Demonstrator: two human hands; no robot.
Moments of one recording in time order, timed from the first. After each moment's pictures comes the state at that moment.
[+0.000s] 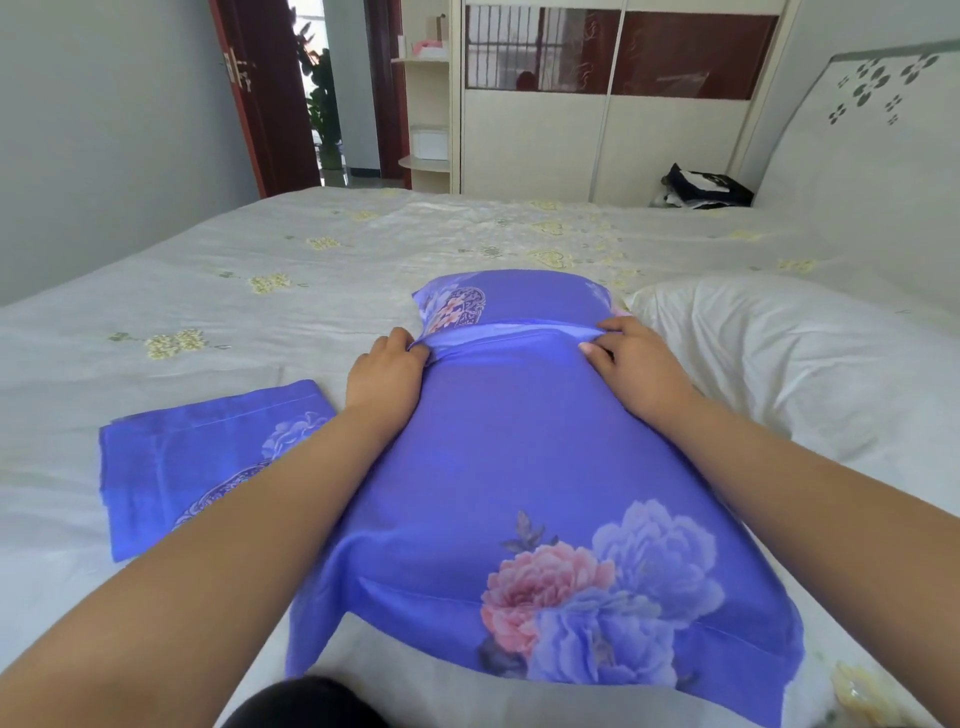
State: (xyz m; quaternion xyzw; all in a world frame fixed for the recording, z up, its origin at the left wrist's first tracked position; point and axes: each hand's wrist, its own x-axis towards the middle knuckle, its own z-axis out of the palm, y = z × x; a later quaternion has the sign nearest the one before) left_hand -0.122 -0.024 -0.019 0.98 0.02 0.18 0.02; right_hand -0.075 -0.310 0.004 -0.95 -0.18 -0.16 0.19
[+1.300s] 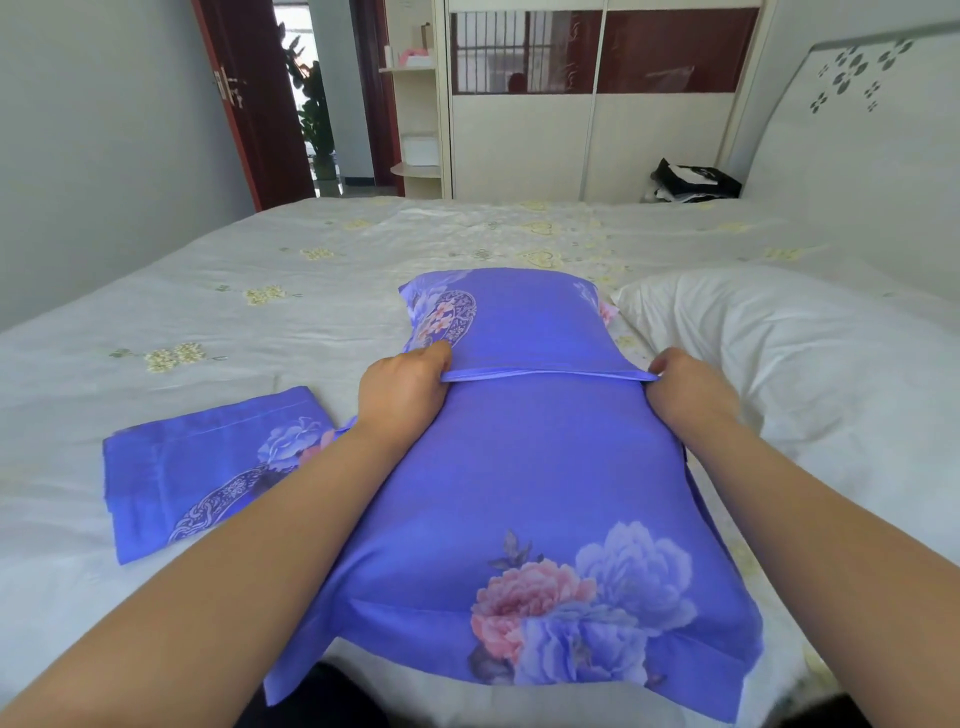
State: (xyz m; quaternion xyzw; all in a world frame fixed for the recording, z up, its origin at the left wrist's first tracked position) left_hand -0.154 -0.068 -0.005 0.95 -0.03 0.30 0.07; right_hand -0.099 -0.367 -0.005 -0.97 0.07 -0.11 0.19
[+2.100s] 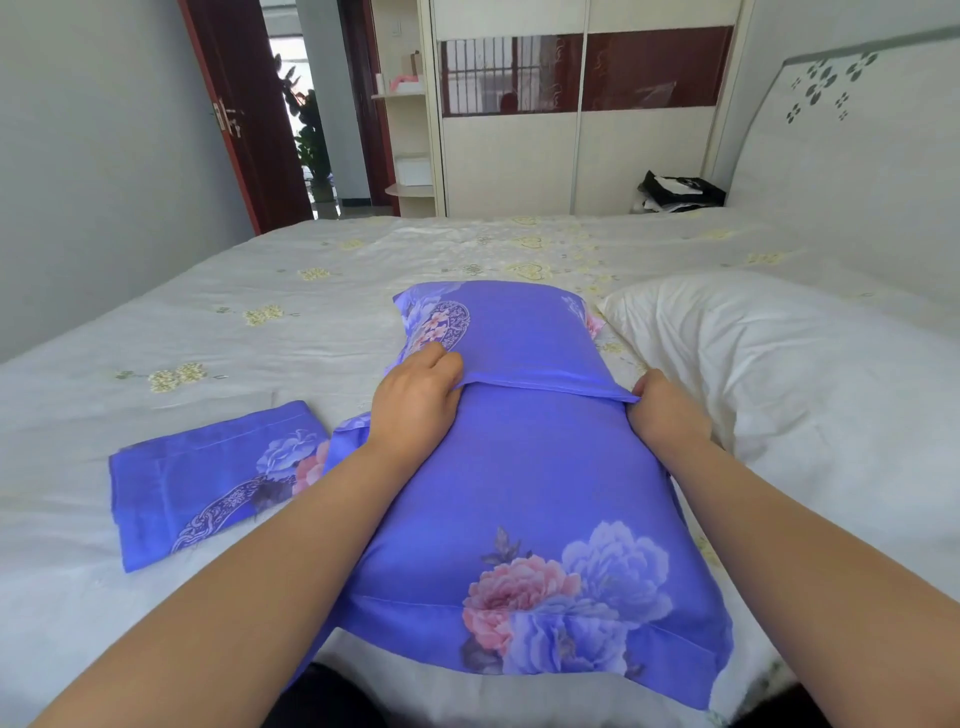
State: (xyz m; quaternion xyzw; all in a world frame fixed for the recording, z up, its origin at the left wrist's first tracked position) left_hand -0.171 -0.097 -0.002 0.90 -0.12 0.40 0.09; right_hand -0.119 -0.377 -0.023 -0.96 0.07 -0.09 0.24
